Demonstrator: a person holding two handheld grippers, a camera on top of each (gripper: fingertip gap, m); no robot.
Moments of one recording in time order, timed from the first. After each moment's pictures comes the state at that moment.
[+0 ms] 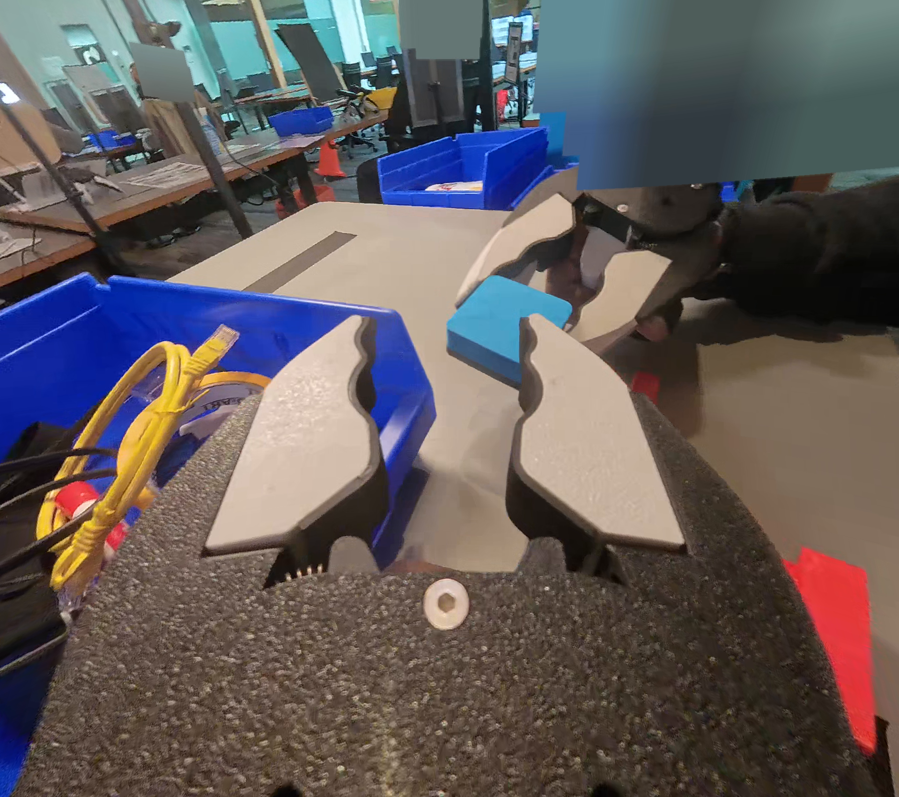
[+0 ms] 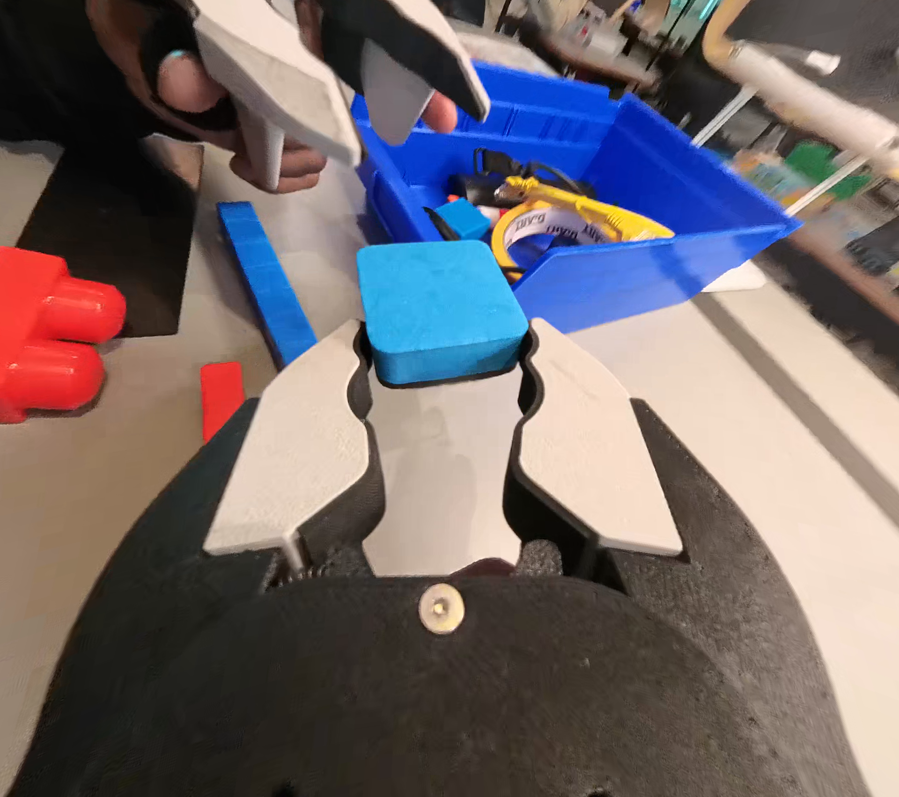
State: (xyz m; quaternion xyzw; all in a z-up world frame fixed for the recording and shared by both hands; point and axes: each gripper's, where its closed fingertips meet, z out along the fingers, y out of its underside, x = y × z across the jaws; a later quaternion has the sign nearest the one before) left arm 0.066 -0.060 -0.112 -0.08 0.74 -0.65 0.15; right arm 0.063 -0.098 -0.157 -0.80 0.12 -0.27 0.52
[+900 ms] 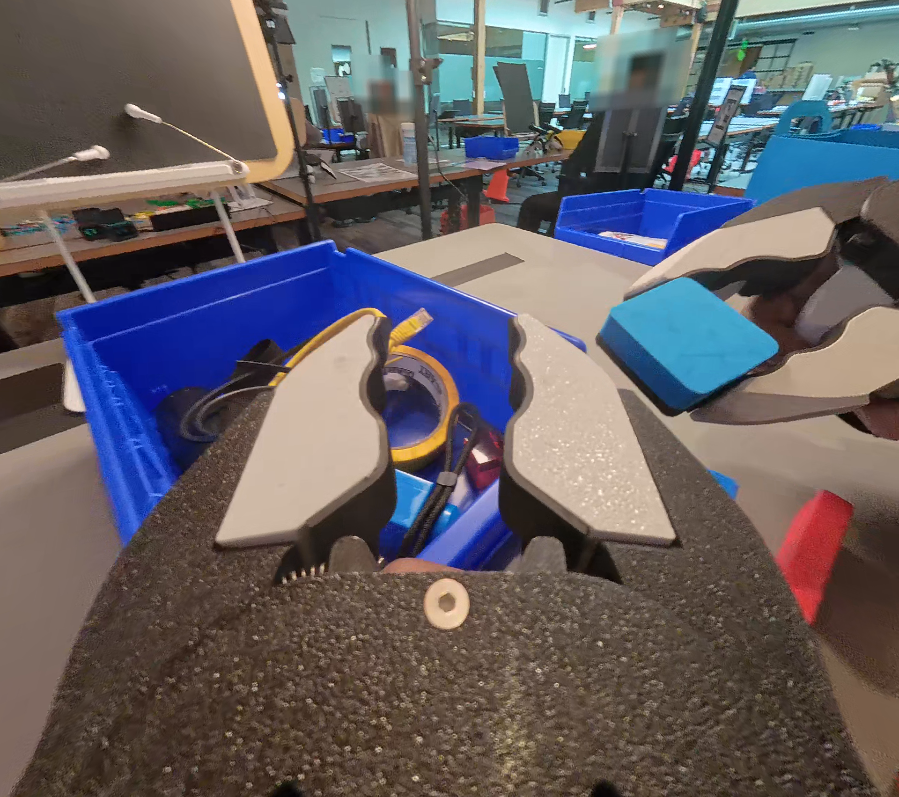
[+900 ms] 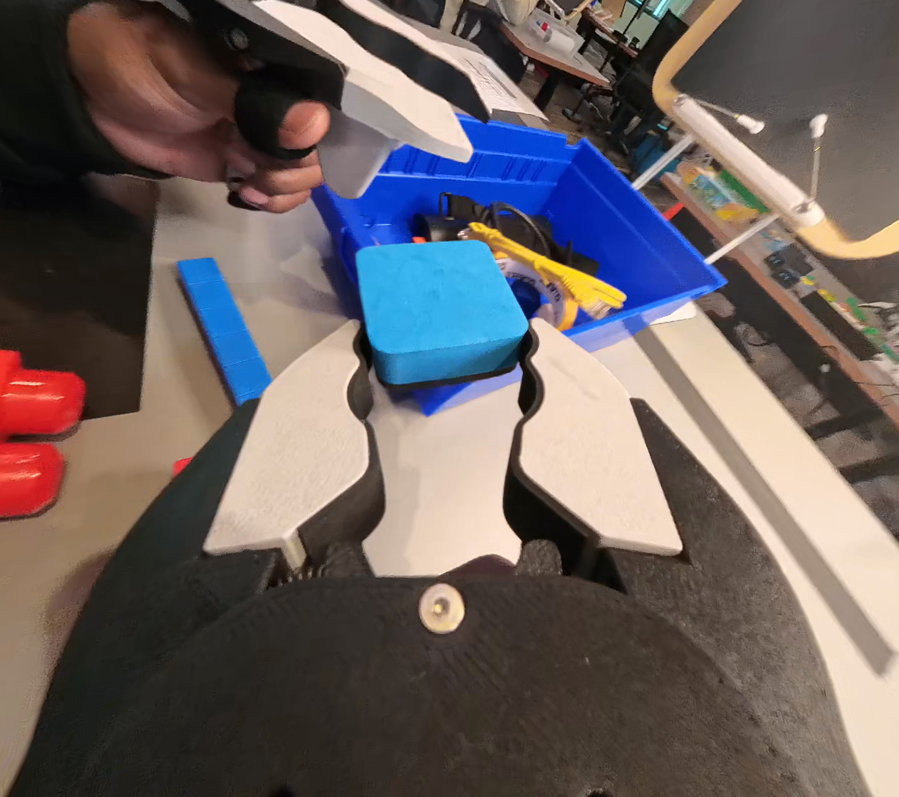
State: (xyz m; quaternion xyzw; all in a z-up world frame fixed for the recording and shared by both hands) left arm 0.133 -0.003 -0.089 -0.25 0.66 -0.65 0.26; right arm 0.076 -0.075 -0.118 -0.80 0.12 -0.33 0.49
